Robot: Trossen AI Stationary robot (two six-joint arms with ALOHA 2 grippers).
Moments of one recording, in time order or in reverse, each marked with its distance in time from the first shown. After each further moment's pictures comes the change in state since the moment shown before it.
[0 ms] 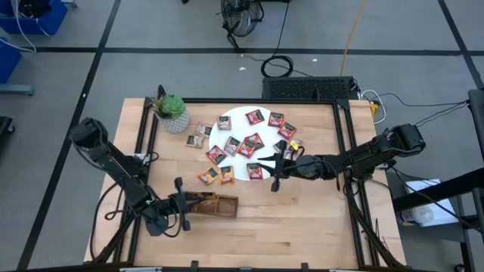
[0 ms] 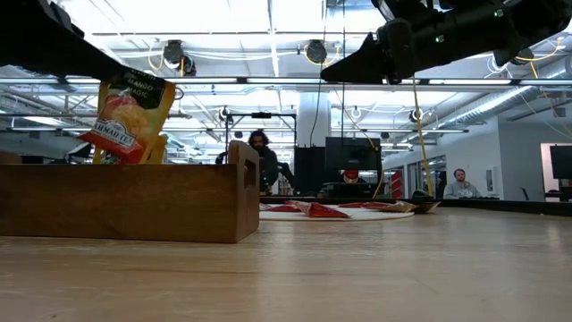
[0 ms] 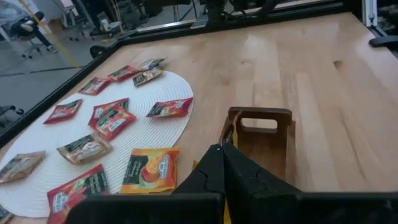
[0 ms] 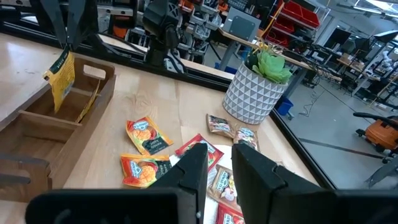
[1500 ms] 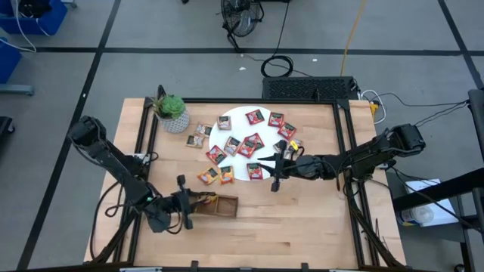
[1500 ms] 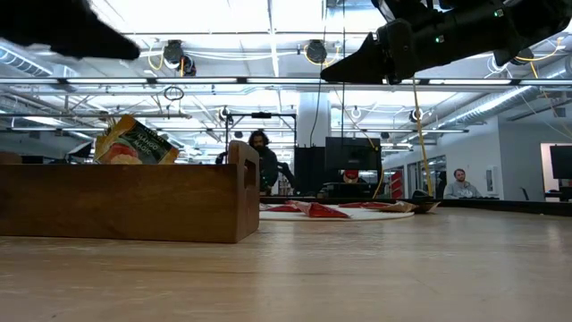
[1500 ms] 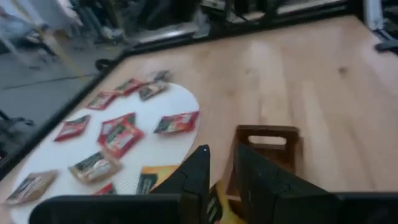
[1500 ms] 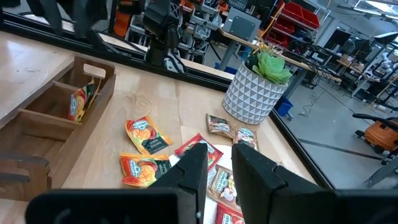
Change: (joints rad) left arm 0.069 -0.042 0.072 -0.067 0.081 0.136; right arm 0.000 0.000 0.000 -0.001 -0.001 -0.008
